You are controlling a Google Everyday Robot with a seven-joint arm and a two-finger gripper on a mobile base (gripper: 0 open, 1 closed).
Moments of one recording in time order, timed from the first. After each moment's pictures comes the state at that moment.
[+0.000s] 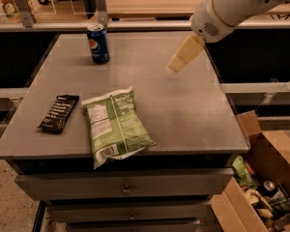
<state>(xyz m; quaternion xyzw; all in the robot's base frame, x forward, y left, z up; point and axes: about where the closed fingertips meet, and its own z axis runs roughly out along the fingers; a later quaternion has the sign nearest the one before) 0.627 -0.103 0.952 -0.54 0.77 0.06 0.34</state>
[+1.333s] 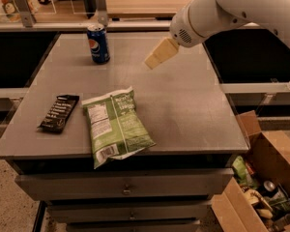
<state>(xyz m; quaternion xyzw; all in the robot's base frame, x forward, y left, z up) 0.659 -0.055 0.943 -0.48 0.77 0.07 0.41</state>
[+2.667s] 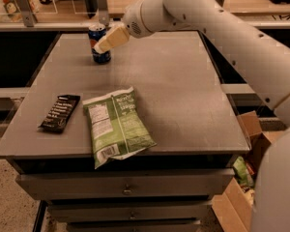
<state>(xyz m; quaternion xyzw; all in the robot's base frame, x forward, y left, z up) 0.746 0.080 0.946 -0.49 0.69 0.19 0.50</state>
